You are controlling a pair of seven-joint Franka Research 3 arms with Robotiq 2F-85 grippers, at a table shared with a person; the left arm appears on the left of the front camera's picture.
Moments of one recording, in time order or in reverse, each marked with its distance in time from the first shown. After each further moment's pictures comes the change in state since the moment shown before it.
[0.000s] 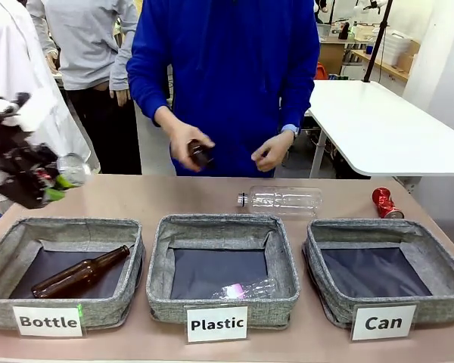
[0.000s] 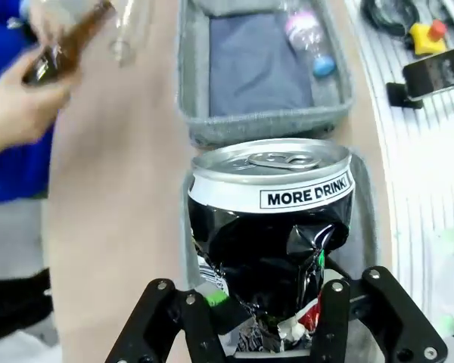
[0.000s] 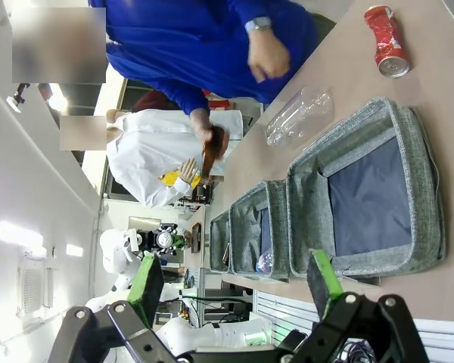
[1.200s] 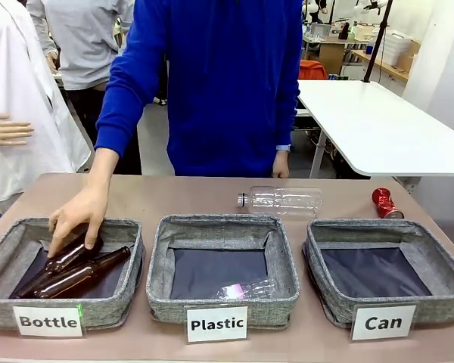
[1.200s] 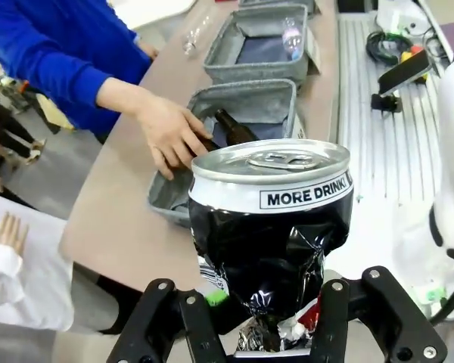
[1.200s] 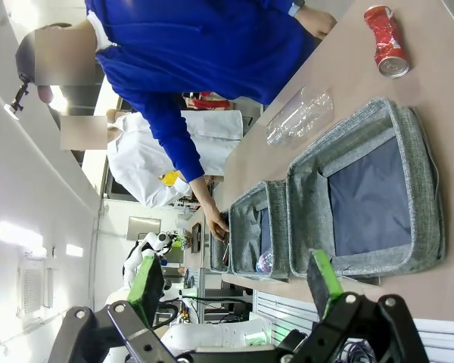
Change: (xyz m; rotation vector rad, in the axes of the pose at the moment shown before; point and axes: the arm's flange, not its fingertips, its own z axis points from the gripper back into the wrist) left arm -0.244 -0.236 0.157 0.299 -0.317 0.120; right arm 0.000 0.000 0.000 0.000 -0.001 0.000
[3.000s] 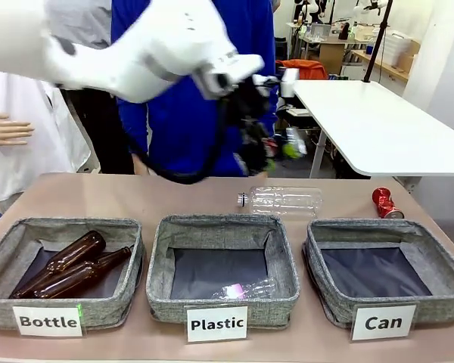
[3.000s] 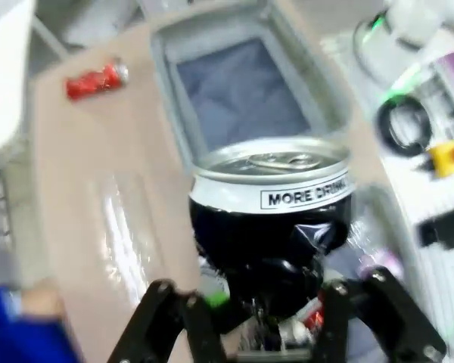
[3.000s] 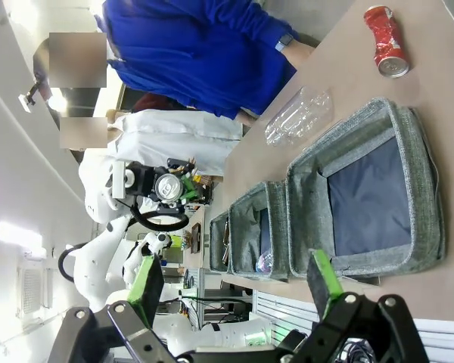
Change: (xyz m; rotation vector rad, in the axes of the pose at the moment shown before) left arm 0.460 0.155 -0.614 -0.588 0.262 -0.242; right arm 0.000 0.000 0.000 -0.002 0.000 -0.001
